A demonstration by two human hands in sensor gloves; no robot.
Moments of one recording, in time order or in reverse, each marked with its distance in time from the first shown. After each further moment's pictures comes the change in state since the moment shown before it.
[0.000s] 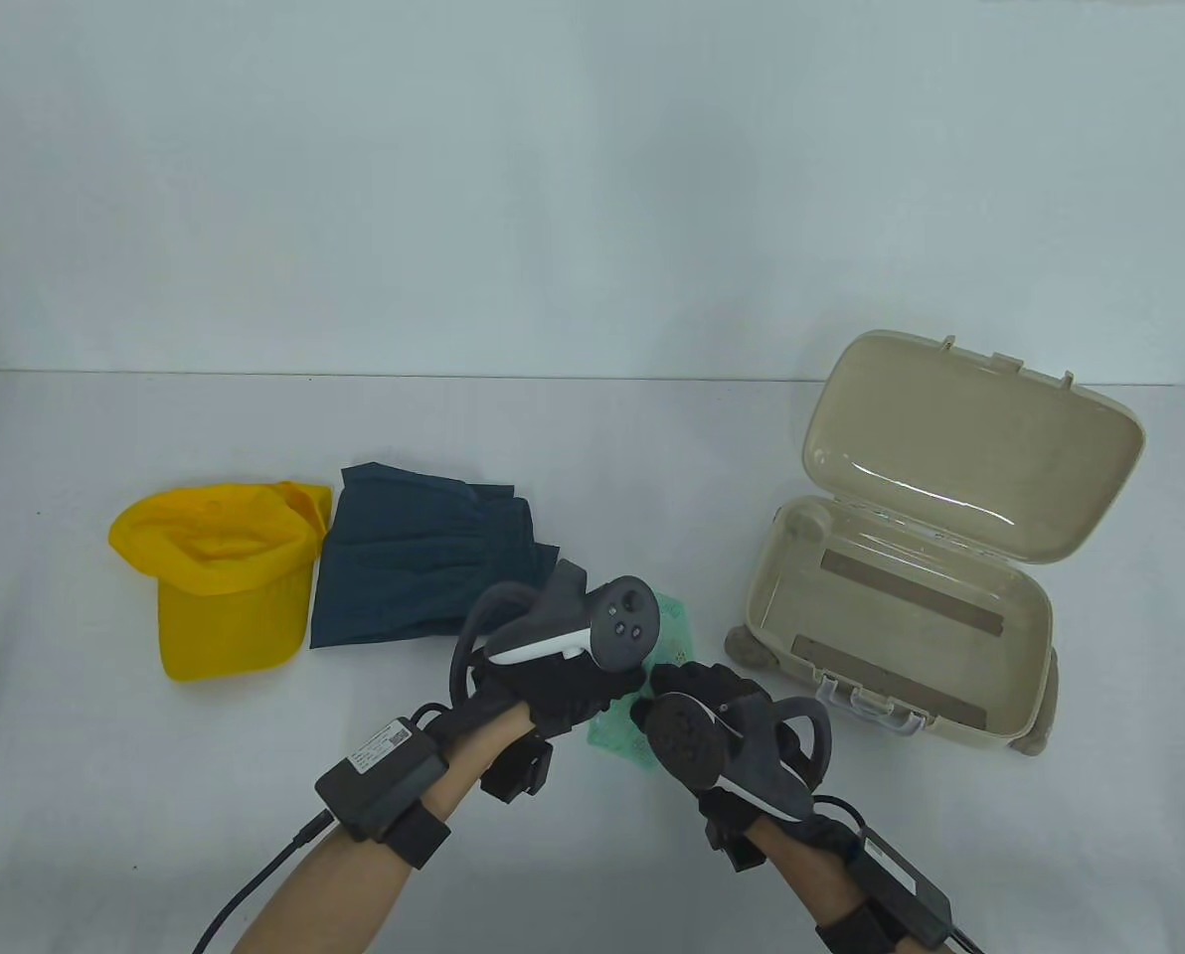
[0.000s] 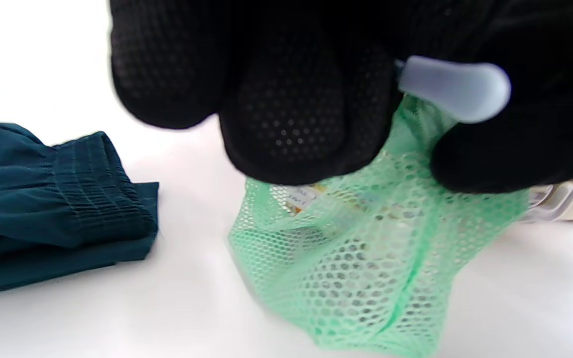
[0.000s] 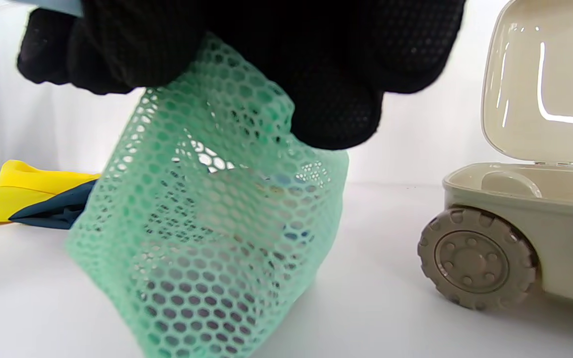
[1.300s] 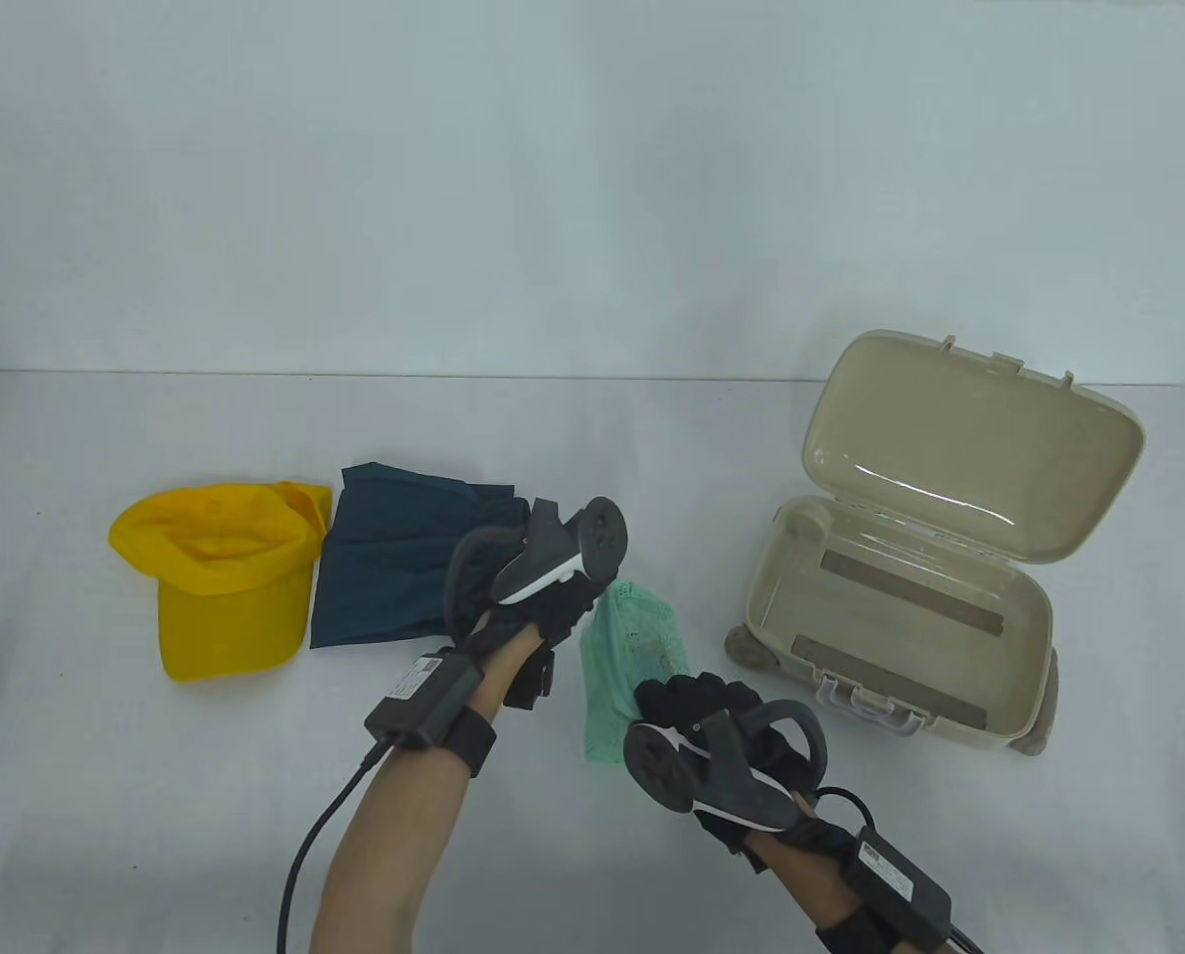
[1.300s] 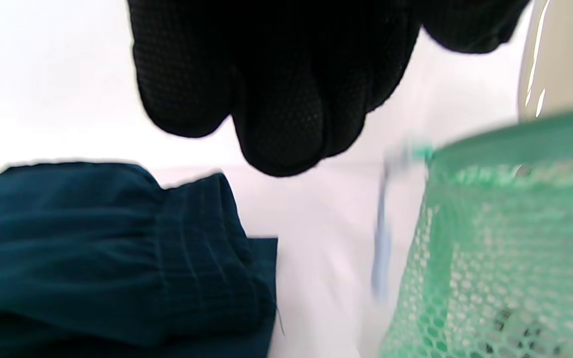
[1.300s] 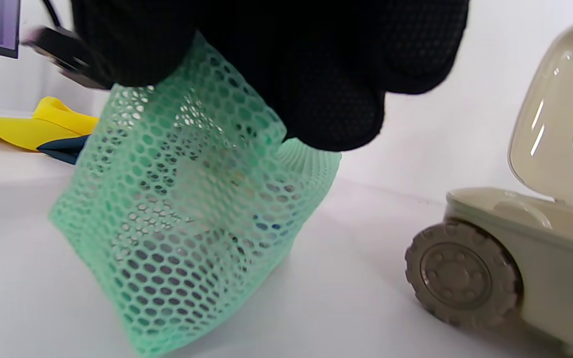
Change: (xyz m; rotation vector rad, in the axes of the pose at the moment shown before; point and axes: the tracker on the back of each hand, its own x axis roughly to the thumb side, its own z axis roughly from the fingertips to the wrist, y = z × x) left_hand -0.062 0.001 -0.047 0.245 0.342 -0.072; right_hand 0.012 0.008 0.004 0.051 -0.127 0.173
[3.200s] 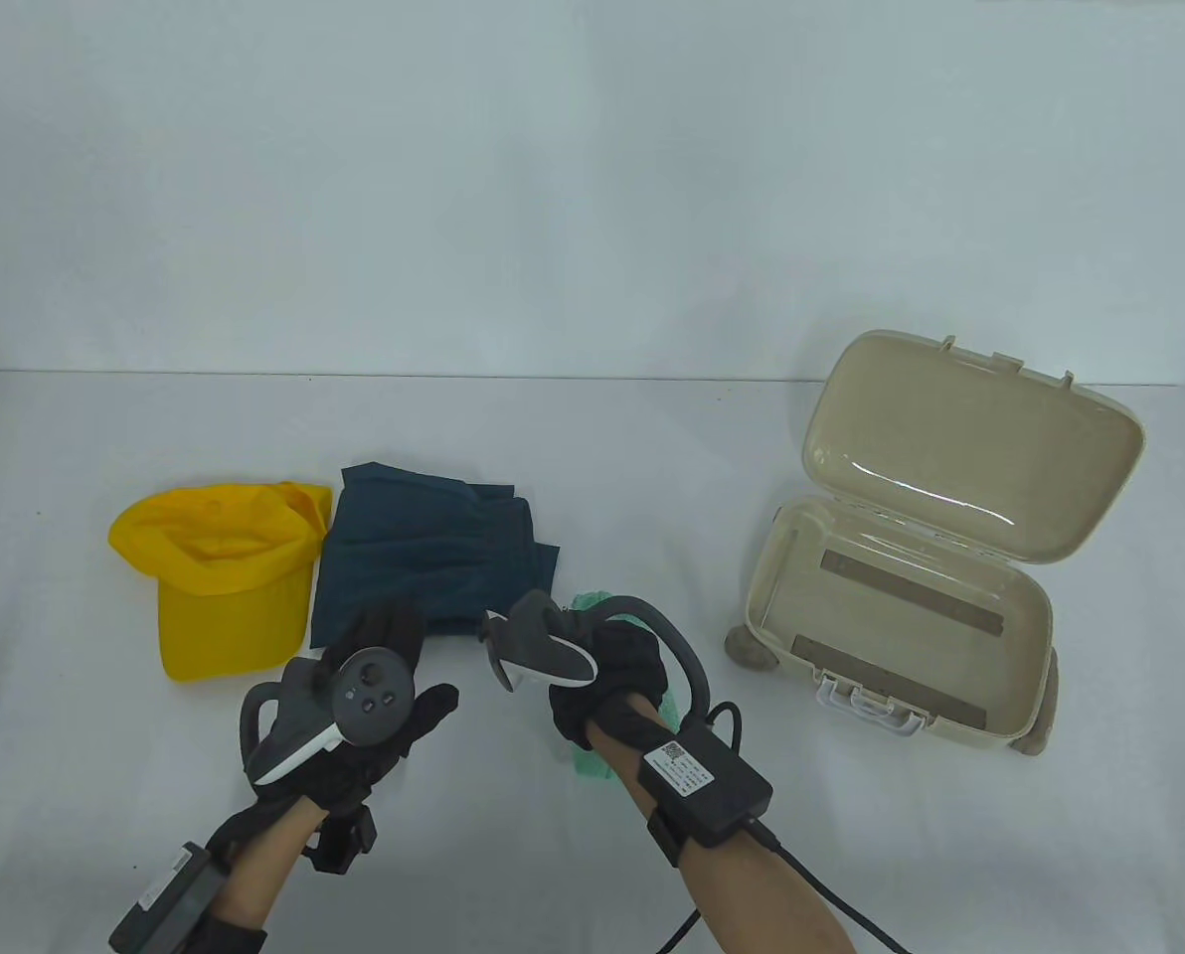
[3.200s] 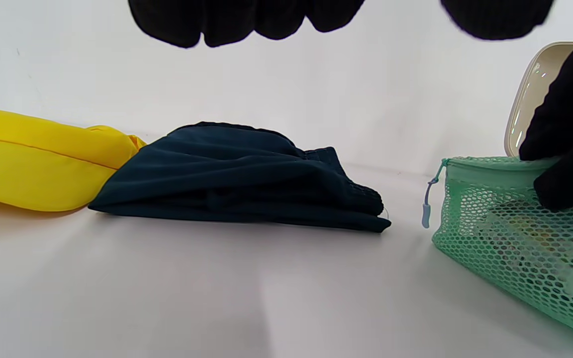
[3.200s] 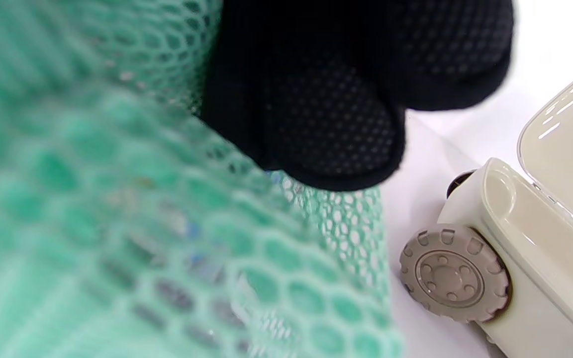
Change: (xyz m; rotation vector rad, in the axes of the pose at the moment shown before) left_hand -0.118 -0.042 0.141 0.010 -0.005 0.149; right_hand 0.069 0.009 -0.107 0.546 0.130 0.355
